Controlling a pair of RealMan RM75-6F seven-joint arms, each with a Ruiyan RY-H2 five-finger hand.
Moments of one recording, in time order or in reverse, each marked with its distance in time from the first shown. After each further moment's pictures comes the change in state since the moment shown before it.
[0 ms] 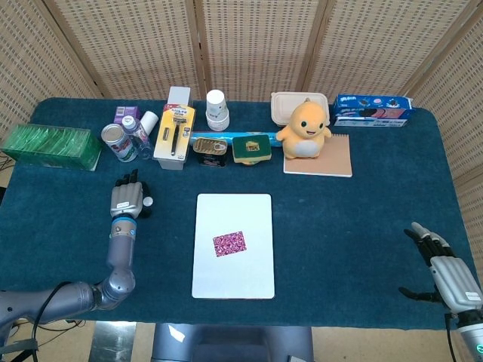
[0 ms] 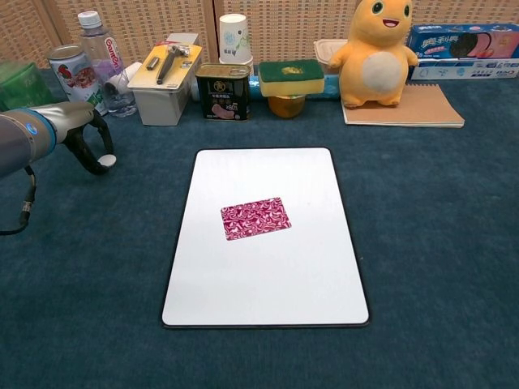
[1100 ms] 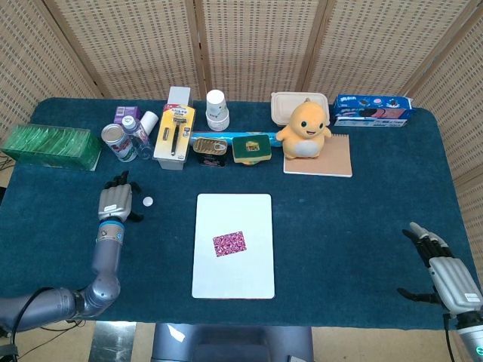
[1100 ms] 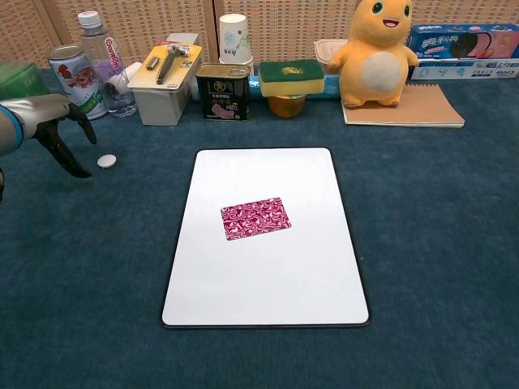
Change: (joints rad) left arm 0.054 0.109 0.014 -0.132 0.021 0.010 -0.061; right arm -0.005 0.001 -0.002 -0.009 -0.018 0.019 -0.004
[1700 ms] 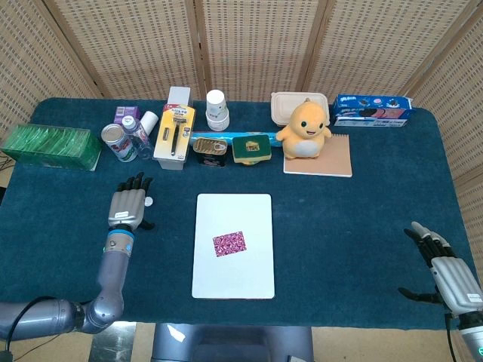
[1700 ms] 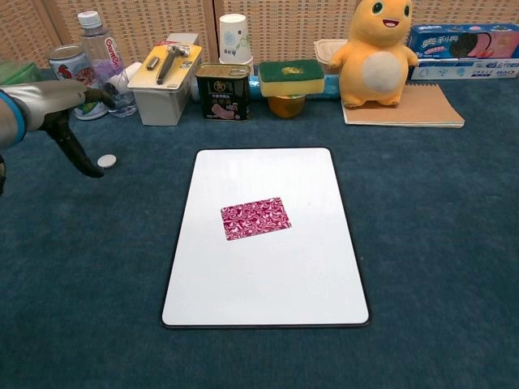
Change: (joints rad) left arm 0.005 0.057 0.015 -0.243 0.060 0.128 0.083; right arm -0.003 0.005 0.000 0.000 -0.007 0.010 0.013
